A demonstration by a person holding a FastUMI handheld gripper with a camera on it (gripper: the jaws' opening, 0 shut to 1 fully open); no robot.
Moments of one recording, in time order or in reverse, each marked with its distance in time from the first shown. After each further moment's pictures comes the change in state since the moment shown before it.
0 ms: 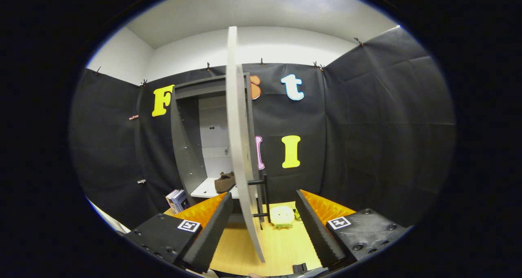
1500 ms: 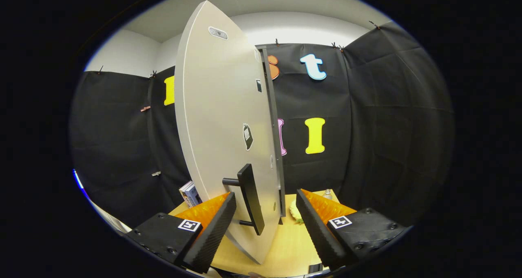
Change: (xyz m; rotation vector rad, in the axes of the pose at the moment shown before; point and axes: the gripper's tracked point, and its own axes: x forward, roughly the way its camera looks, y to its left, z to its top) arm 0.070 0.069 -0.038 0.028 0.112 0.142
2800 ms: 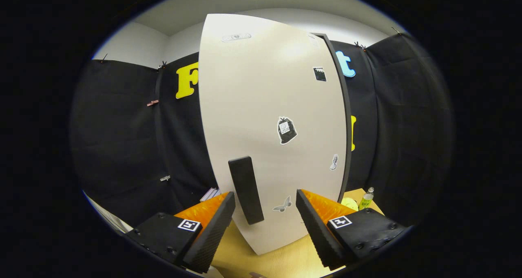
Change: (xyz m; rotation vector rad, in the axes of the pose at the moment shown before) arm 0.101 0.191 -0.029 -0.012 0.007 0.032
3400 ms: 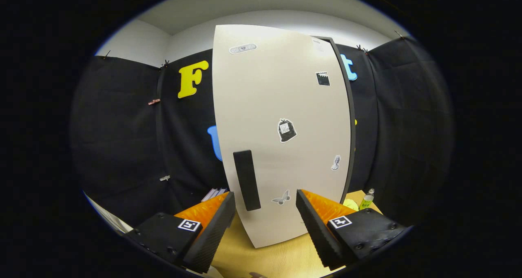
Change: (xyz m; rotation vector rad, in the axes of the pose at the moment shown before) arm -0.003 0.012 0.002 -0.016 -0.023 -0.017
